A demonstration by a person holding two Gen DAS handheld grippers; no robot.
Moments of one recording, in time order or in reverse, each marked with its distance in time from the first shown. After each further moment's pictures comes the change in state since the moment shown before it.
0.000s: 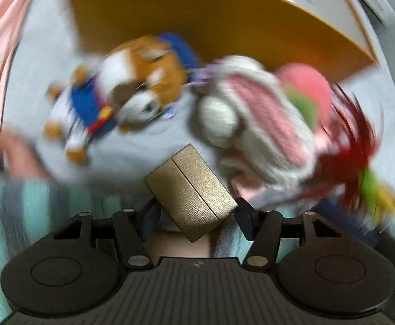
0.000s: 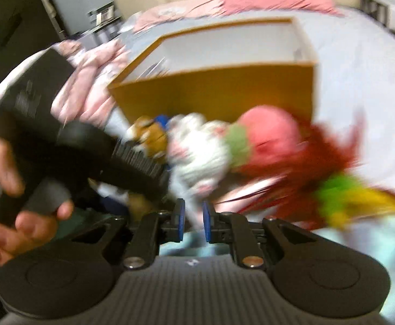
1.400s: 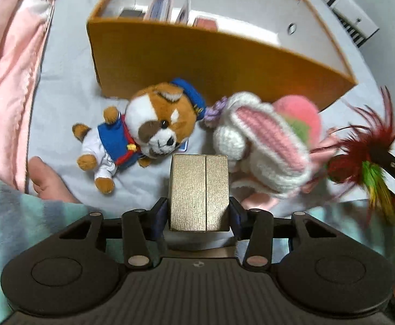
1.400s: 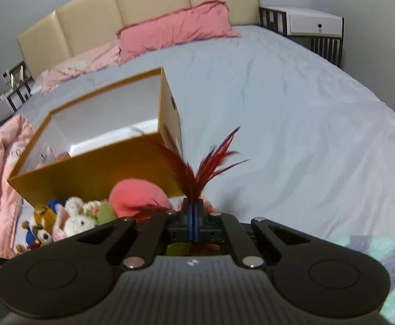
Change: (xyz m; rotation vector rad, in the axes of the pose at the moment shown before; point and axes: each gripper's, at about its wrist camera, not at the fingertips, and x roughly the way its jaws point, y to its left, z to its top) left arm -0.033 0.009 -0.017 -0.011 -0.201 -0.002; right arm -0.036 -0.078 0.021 0.236 -0.169 -0.279
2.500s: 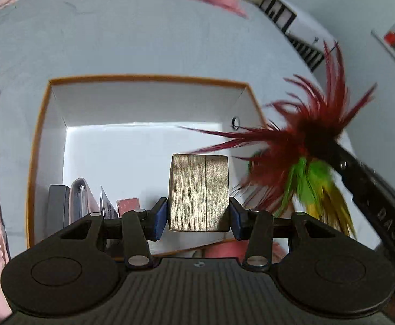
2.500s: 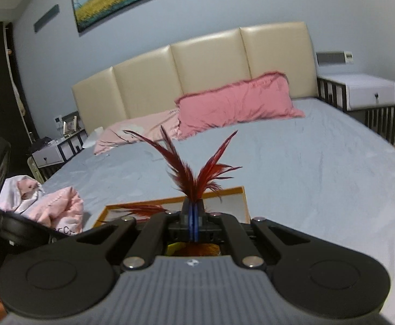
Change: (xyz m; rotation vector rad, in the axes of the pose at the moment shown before) left arm -0.004 -0.056 0.165 0.151 -0.089 -0.108; right arm 0.043 0.070 0.115 -0.065 -0.251 0.224
